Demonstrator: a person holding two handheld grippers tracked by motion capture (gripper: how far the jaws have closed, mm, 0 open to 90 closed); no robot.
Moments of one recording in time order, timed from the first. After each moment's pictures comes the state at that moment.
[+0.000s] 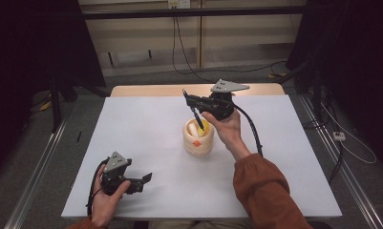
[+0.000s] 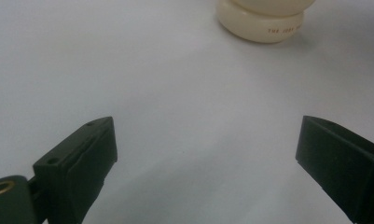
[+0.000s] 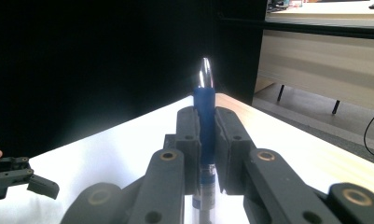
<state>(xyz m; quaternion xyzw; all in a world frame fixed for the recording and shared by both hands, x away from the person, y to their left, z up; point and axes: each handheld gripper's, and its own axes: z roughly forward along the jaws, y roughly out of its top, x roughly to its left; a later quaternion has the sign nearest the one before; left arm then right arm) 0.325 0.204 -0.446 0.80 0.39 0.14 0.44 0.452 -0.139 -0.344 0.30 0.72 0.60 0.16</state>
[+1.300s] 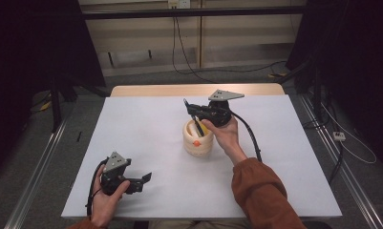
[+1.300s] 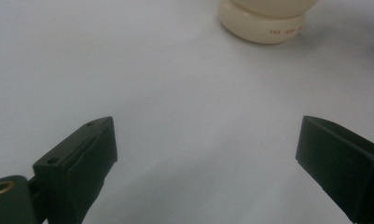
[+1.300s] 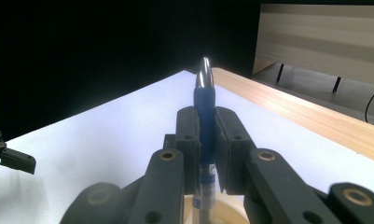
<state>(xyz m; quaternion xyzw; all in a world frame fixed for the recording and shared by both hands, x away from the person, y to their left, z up) 0.325 0.205 -0.445 0.80 0.39 0.14 0.44 0.461 -0.139 -0.386 0.32 0.73 0.58 0.15</state>
